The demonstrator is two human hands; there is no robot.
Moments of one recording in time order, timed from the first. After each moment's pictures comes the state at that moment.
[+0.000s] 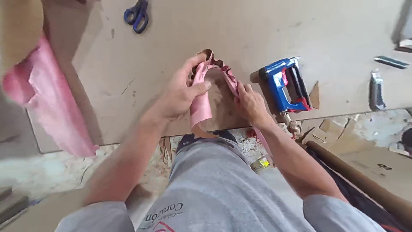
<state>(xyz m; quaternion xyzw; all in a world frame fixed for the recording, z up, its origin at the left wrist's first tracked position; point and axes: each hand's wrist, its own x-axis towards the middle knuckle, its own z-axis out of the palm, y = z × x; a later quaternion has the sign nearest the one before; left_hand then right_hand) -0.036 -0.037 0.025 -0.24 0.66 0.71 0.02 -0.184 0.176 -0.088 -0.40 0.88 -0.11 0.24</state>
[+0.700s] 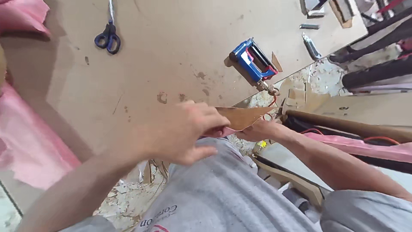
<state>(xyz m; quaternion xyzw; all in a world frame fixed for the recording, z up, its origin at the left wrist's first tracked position) 0.053 -0.042 0.086 0.31 0.88 0.35 0.09 -0.053 0.248 0.006 -0.44 0.75 -0.01 0.49</state>
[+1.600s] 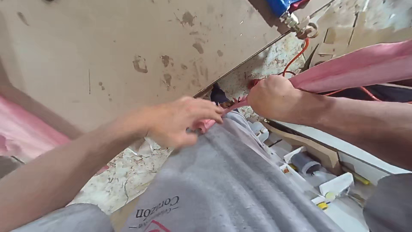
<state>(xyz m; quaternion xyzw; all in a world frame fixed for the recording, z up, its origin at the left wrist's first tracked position) 0.051 -0.012 -0.002 0.34 0.78 0.39 0.35 -0.032 0.222 0.021 -0.38 0.72 0.36 0.45</state>
